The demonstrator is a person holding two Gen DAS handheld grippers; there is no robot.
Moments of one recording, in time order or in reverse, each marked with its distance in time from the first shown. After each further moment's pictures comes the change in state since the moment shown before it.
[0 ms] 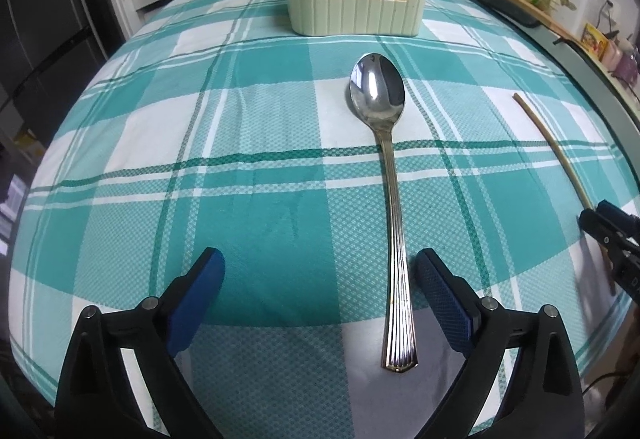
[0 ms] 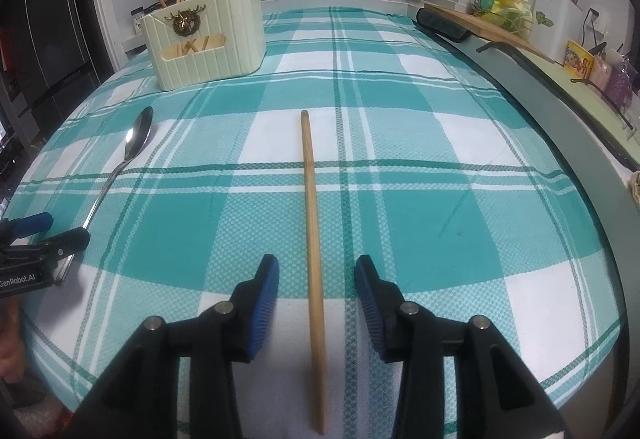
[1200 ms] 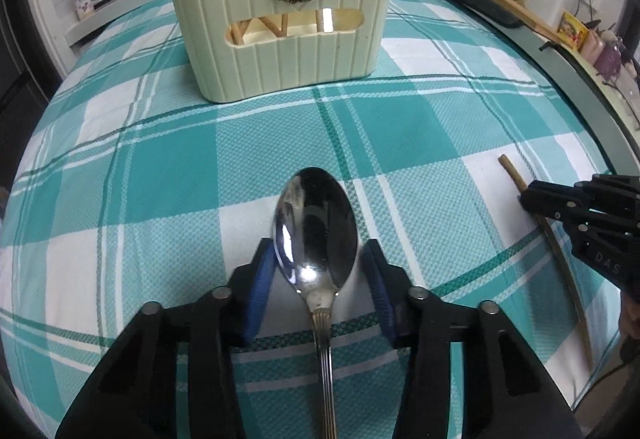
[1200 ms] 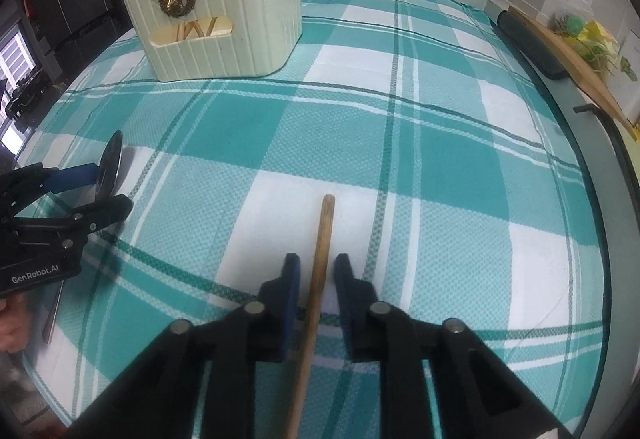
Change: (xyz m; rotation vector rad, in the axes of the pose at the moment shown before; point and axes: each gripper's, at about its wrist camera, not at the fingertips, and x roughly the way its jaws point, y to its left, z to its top) left arm 0.048 -0.042 0.095 0.103 0.028 -0.126; right arm 0.076 0.011 0.104 -0.209 0.179 0.105
